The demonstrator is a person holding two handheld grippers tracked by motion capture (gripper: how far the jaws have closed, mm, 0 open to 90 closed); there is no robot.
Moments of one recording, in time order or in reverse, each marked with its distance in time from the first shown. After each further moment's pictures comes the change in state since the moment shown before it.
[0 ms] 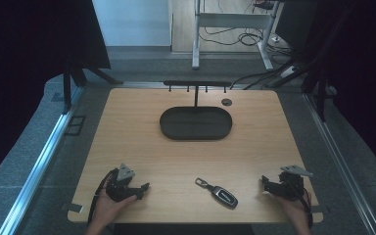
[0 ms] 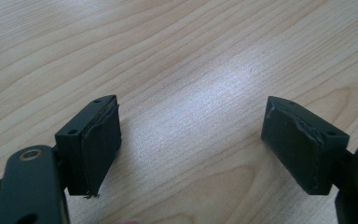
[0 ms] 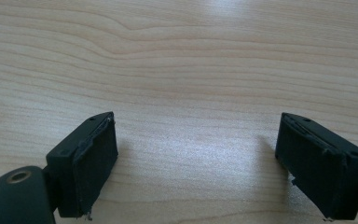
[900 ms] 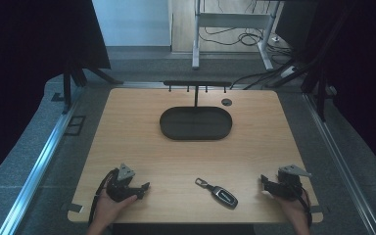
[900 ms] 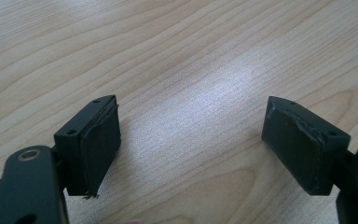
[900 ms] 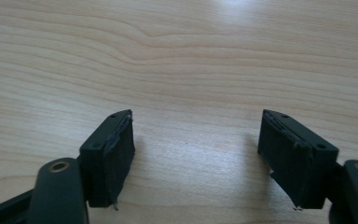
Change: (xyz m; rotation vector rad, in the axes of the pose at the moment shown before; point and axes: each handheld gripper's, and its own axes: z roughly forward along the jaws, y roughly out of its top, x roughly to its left) left arm -0.001 0.000 0.000 0.001 0.010 -0.009; right arm 0.005 0.002 -0.002 -0.012 0.055 -0.024
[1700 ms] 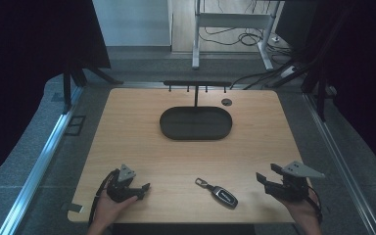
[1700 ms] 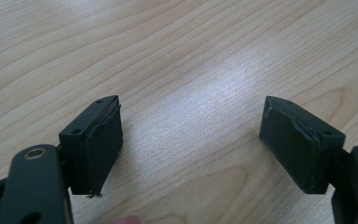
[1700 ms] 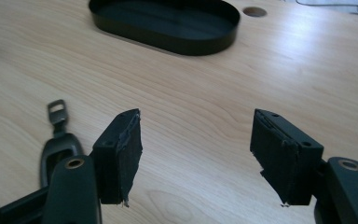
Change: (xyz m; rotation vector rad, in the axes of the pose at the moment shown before) left arm -0.003 -0.001 -0.001 -0.004 -0.004 0.004; right arm 0.037 0.044 -0.075 -0.167 0.217 -0.186
